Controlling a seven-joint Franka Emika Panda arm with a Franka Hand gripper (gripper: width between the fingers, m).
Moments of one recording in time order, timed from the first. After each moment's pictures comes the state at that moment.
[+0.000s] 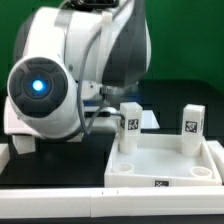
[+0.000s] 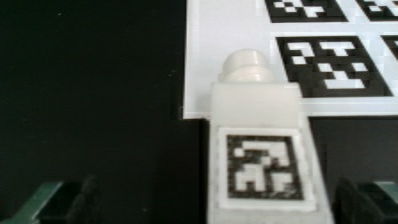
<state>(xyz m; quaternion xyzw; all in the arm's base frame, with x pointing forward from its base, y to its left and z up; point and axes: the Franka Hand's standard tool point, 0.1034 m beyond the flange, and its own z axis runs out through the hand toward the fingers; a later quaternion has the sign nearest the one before) 0.424 -0.107 0.011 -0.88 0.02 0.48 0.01</state>
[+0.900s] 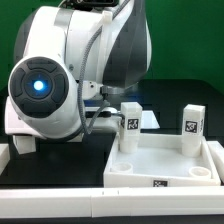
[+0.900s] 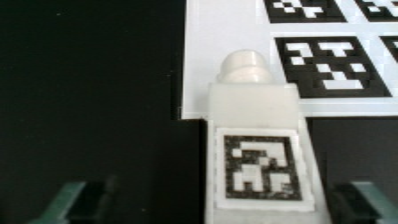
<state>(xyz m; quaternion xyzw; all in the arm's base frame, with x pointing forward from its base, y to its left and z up) 0.419 -0.109 0.008 -0.88 0.02 0.48 0.01</state>
